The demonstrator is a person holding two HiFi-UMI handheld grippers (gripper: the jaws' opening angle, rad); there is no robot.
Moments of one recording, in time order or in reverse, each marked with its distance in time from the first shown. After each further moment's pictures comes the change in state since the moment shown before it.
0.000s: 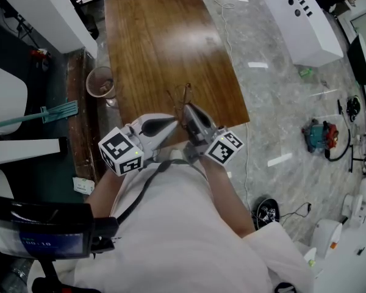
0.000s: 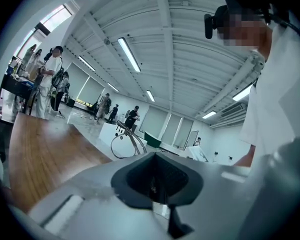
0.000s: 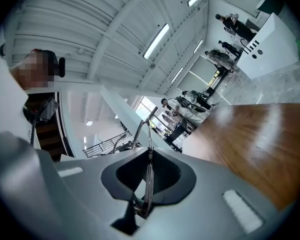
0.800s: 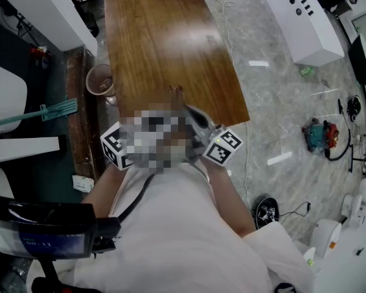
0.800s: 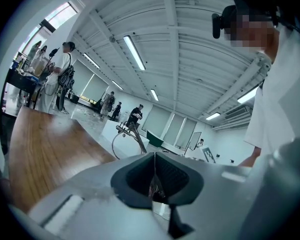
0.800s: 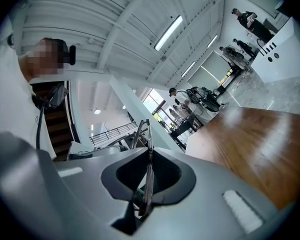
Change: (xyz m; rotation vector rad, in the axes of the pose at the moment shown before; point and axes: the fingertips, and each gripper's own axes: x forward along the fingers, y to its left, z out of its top) left arm 0.009 0.013 -0.005 -0.051 0.015 0.030; right arm 0.004 0.016 -0.011 -0.101 0.095 0.069
